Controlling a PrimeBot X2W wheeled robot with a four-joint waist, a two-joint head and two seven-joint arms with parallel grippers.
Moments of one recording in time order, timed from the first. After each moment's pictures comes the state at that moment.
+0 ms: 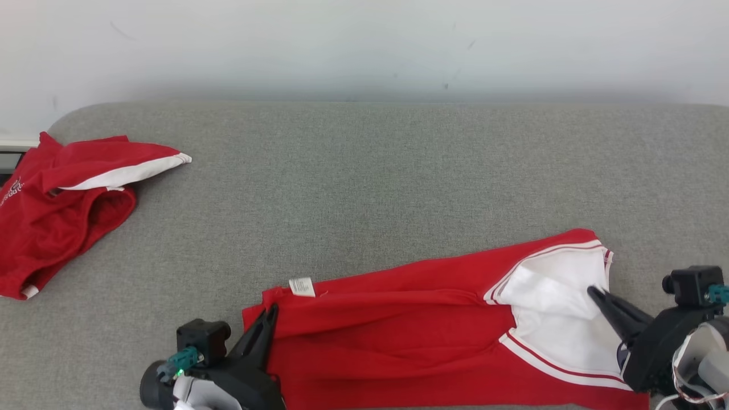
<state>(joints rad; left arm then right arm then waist) -0.36 0.23 -0.74 0.51 -0.64 0.08 -0.23 -0.46 -0.68 0.92 0.49 1.18 0.12 -0.17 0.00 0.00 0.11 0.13</state>
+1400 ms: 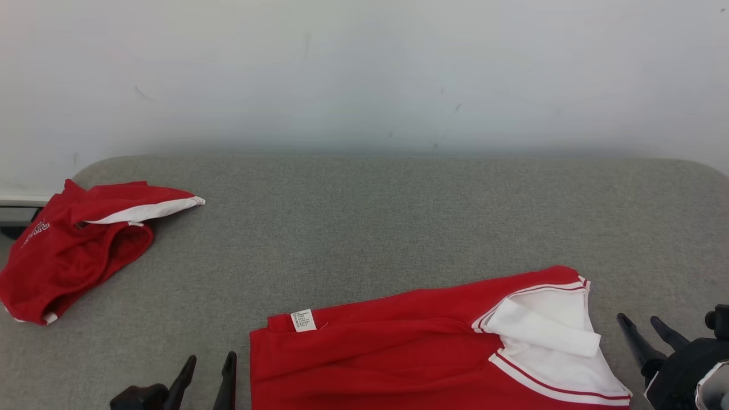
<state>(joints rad) -0.08 0.28 -0.54 0.35 -0.61 0.12 -0.25 -0.36 -0.65 0.85 0.64 1.31 0.09 -0.24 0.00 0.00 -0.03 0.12</state>
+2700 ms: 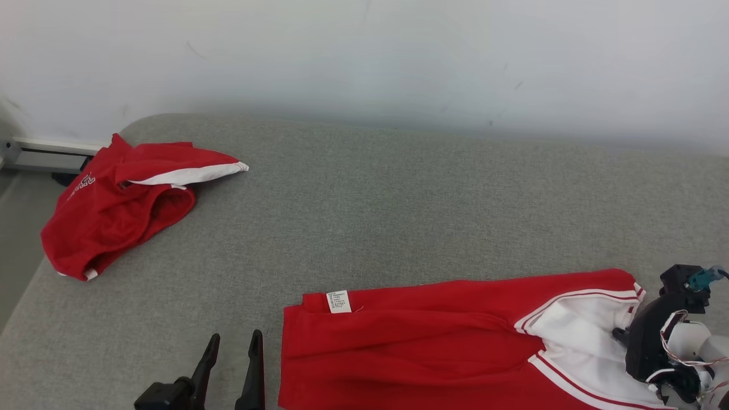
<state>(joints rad) -0.03 0.13 -0.40 0.22 -0.40 0.12 -0.25 -0.59 -0.52 0.99 0.91 1.30 0.02 0.25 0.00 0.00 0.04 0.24</state>
